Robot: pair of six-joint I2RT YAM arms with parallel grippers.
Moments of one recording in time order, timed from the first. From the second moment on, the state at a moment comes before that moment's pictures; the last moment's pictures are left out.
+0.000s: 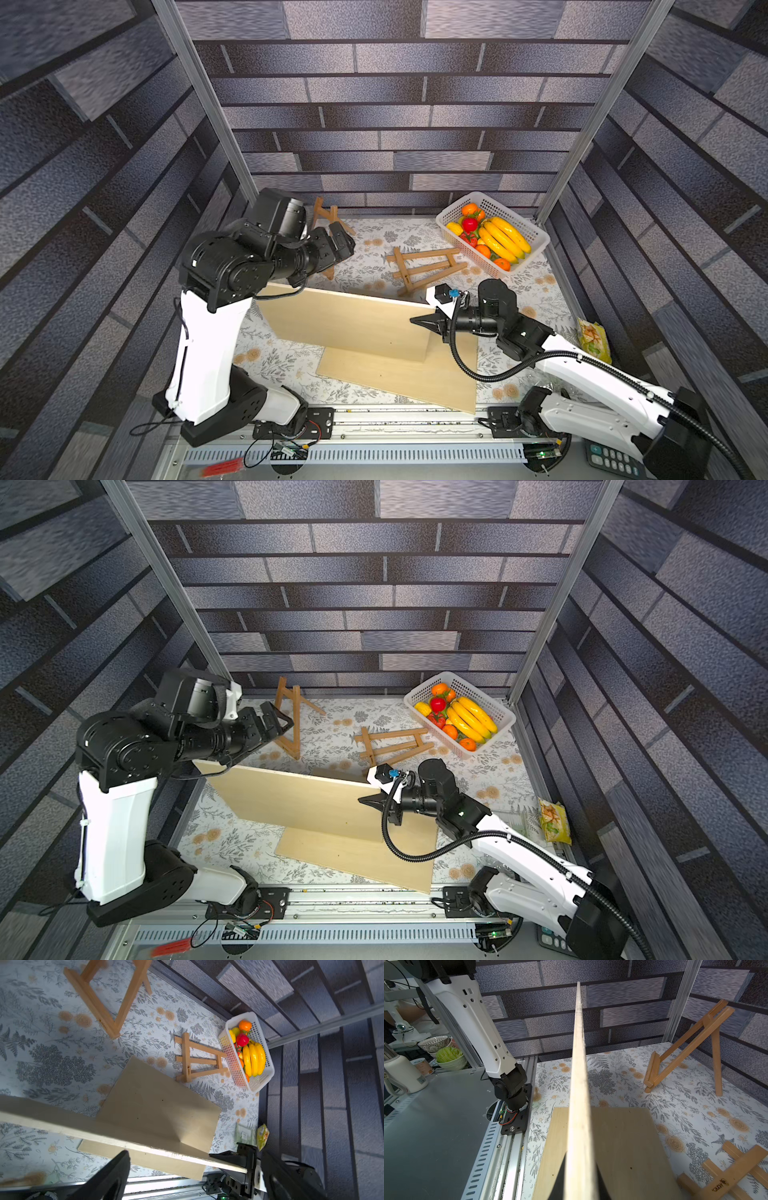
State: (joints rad) left arm -0.59 1.46 2.37 -1.67 -0.06 -0.86; right arm 0.79 1.00 0.70 0.00 -0.66 -0.14
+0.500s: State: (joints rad) left arm 0.05 1.28 2.01 -1.67 0.19 -1.00; right arm 0.79 0.96 0.71 -0.07 -0.62 -0.20
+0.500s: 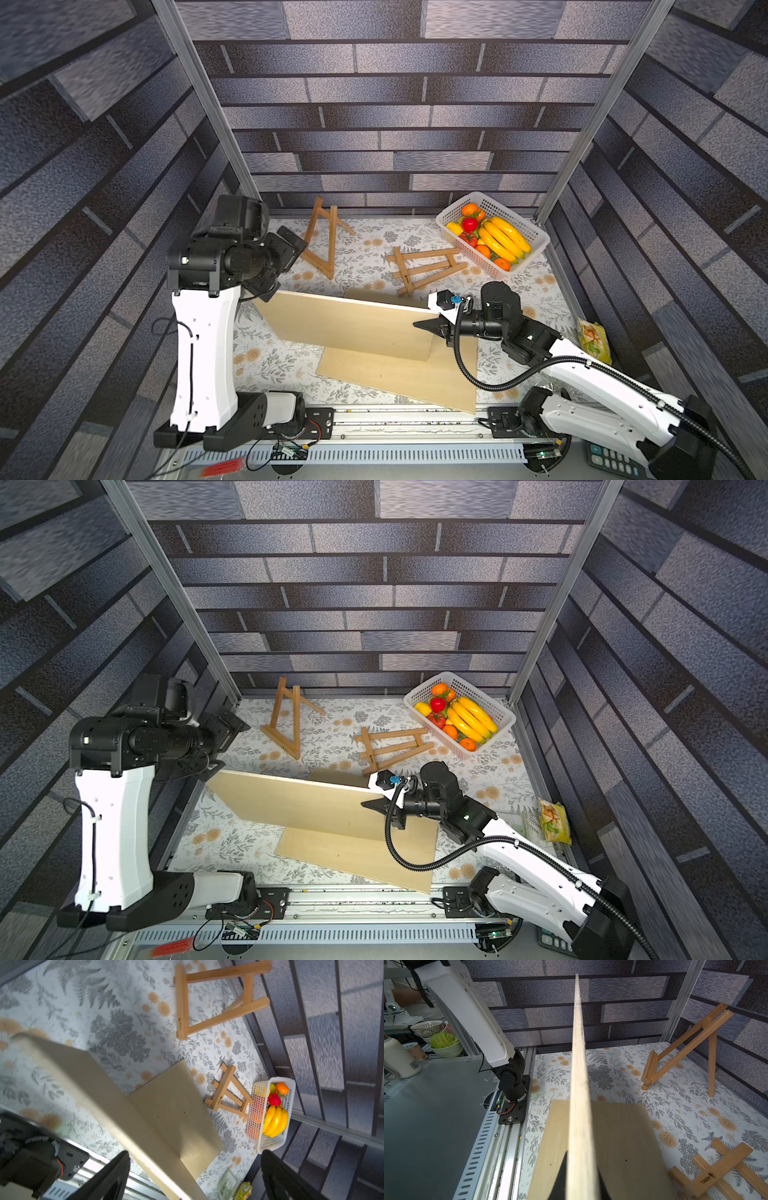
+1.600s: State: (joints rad) left arm 0.66 1.02 1.53 -1.67 0.77 -1.07; right arm 0.80 1.07 0.69 0.13 -0.58 -0.12
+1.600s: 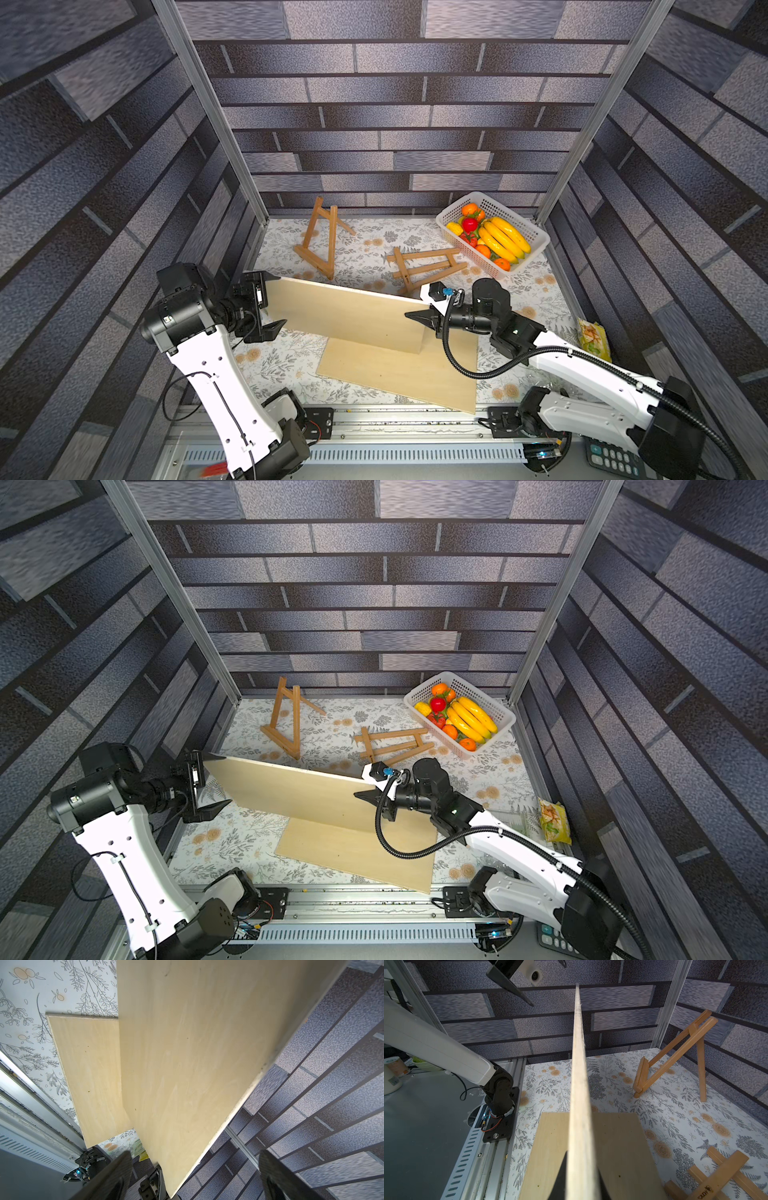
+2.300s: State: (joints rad) left arm 0.79 0.76 1.11 -1.50 0.90 -1.05; right arm 0.76 1.10 0.64 0.29 -0.56 0.15
